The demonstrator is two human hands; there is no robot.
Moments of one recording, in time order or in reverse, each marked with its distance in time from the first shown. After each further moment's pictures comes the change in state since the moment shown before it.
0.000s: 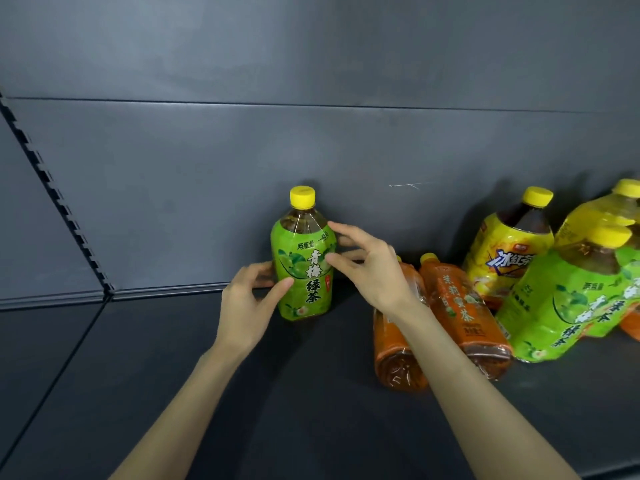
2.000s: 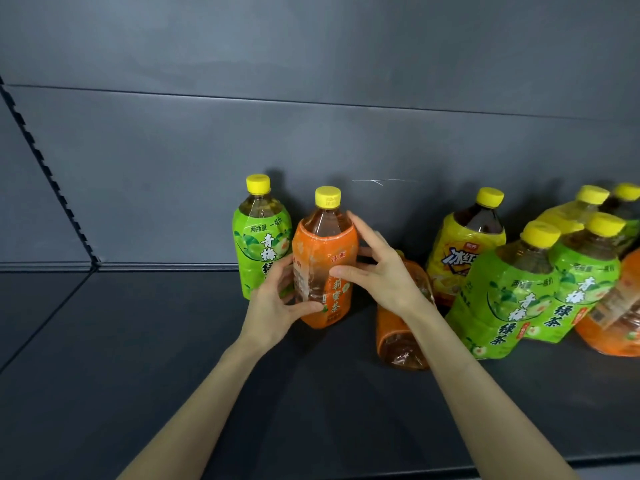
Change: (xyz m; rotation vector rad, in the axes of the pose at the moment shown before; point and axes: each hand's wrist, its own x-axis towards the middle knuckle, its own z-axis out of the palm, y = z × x) left_hand -0.044 0.042 0.087 -0.145 -0.164 -0.121; right_hand -0.026 0.040 -0.085 0.117 -0.200 -0.008
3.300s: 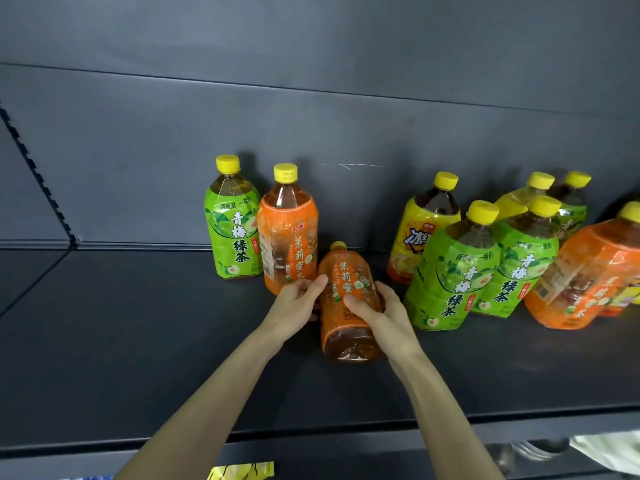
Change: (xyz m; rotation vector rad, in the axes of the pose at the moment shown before) left_hand -0.030 0.031 0.073 -0.126 -0.163 -0.373; right_hand -0.104 0.031 -0.012 0.185 0.254 0.523
